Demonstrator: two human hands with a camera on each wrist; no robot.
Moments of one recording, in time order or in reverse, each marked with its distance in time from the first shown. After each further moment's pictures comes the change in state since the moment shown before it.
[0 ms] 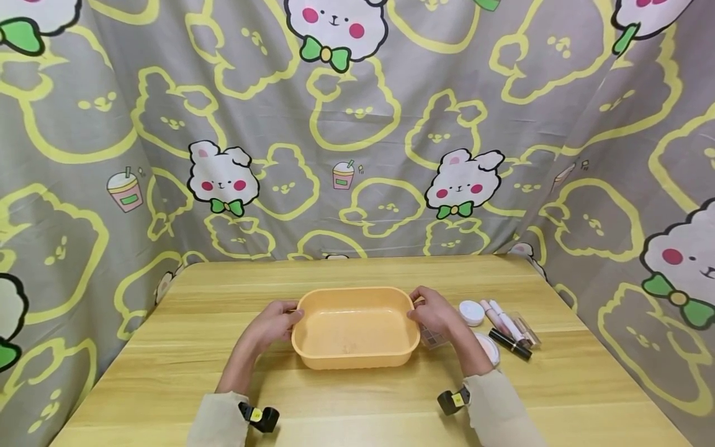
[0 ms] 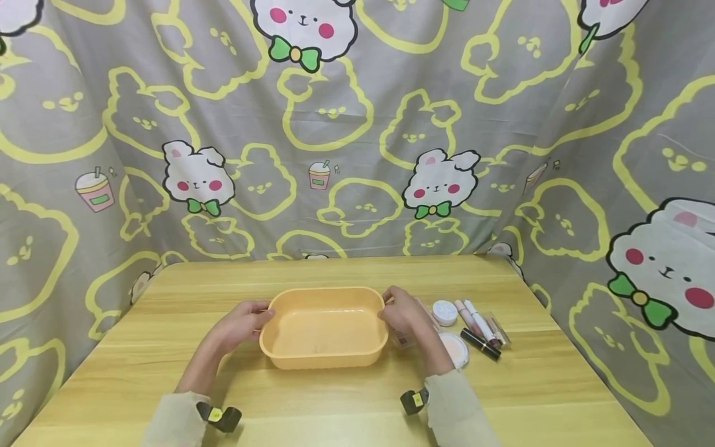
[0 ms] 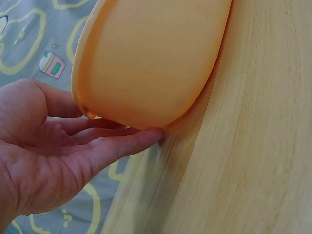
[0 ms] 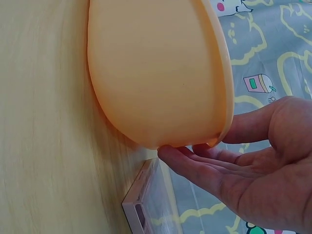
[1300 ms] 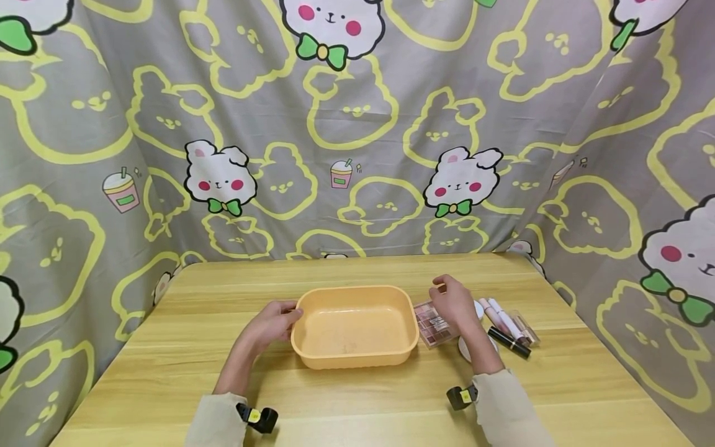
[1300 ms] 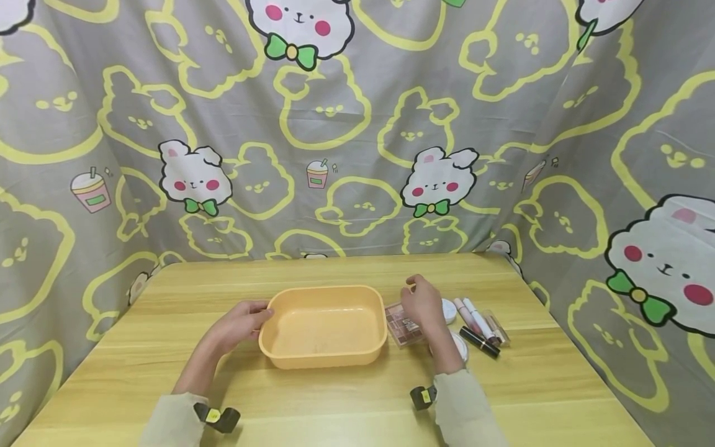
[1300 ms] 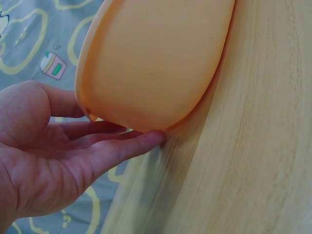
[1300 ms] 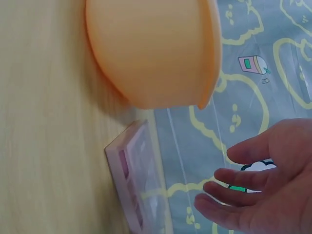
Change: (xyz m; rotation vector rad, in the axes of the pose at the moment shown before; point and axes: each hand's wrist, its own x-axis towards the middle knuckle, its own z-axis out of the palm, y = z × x) left_hand -0.001 0.001 0.001 -0.005 0.001 -0.032; right_hand -0.005 0.010 -0.027 -0.178 0.305 0.010
